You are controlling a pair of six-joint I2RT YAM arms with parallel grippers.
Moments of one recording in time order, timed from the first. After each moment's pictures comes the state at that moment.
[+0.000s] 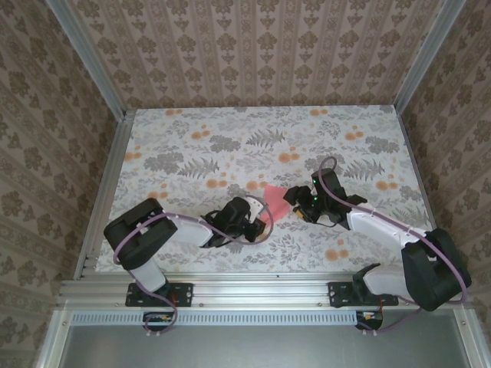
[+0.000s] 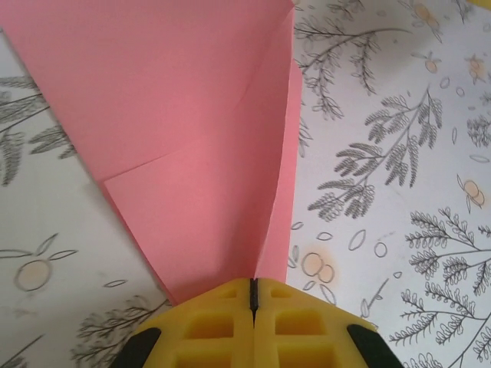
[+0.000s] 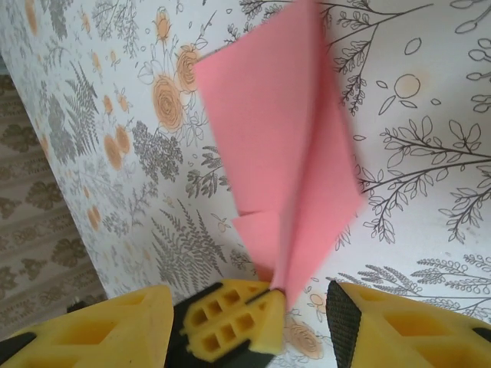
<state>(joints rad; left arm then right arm) -0.96 1.67 0.56 0.41 0.18 -0.32 0.42 1.28 0.62 -0.19 -0.33 1.14</state>
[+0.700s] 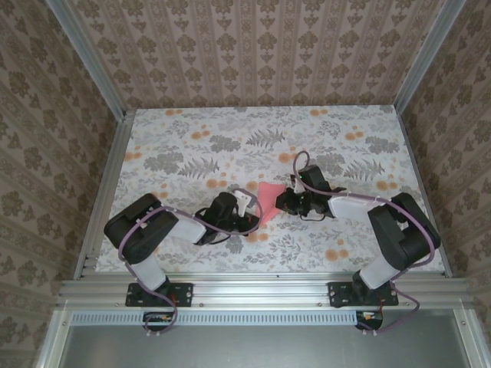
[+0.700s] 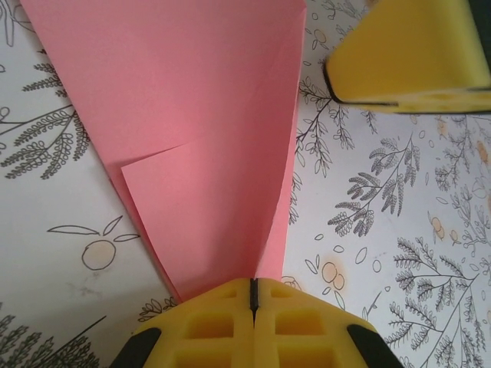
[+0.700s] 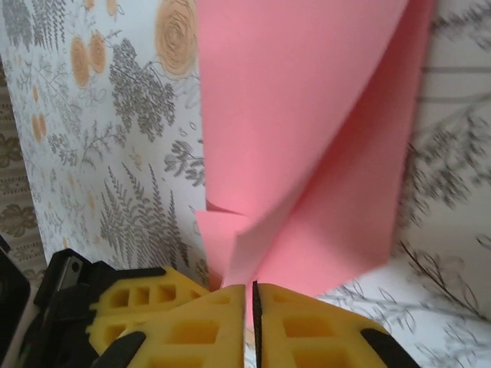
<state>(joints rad) -0.83 1.71 0.49 0.57 0.37 -0.47 0.43 1.60 0.72 -0.02 -0.48 0.79</state>
